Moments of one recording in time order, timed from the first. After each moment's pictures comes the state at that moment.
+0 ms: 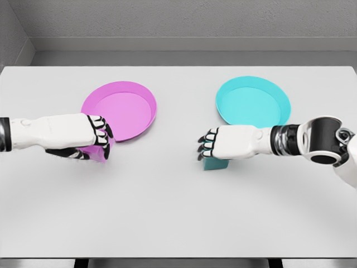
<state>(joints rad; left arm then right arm) -0.53 1.01 -0.59 -1.76 -0.20 -0.61 -0.59 -0.67 -0.73 0.81 -1.71 0.71 -0.61 0.61</state>
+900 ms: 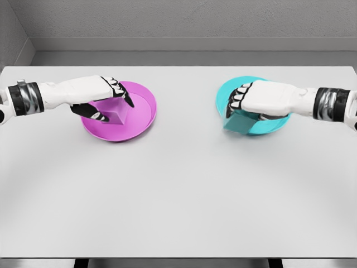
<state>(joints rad) -0.71 0.69 -0.59 -1.34 -0.24 -0.61 -0.61 -0.66 -0.76 0.53 -1.55 0.48 -0.61 0.61</state>
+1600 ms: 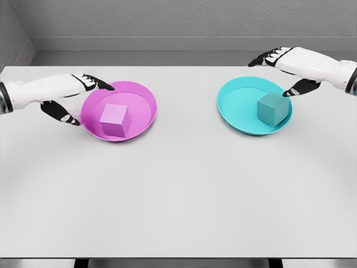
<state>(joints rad) -0.68 0.83 -0.58 -1.30 -0.09 -0.61 -0.61 -0.69 -0.70 0.36 -1.29 0.37 -0.61 0.61</state>
